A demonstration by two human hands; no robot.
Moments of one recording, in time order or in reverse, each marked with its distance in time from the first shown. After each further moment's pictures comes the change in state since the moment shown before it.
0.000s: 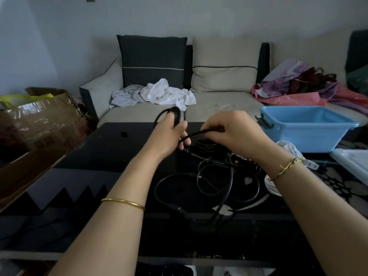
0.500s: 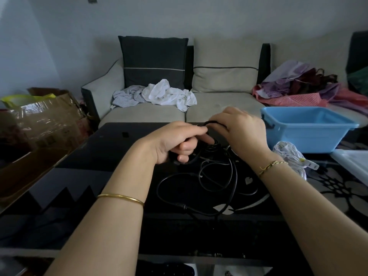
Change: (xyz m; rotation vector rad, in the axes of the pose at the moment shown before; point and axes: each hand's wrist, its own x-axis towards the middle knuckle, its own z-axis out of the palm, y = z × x) left_hand -0.016 0.032 -0.007 -0.323 -0.485 -0.272; right_hand 0.008 0.030 0.026 -0.331 0.332 -0.075
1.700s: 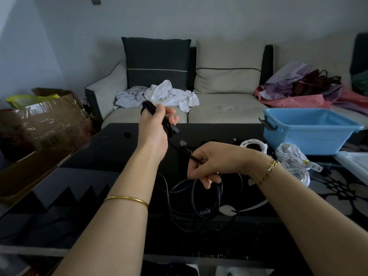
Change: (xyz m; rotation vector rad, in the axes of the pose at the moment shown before) left_hand 0.017 -0.017 -0.019 -0.699 0.667 0.491; right_hand -0.007 -0.048 -0.022 0.804 -1.110 0.163
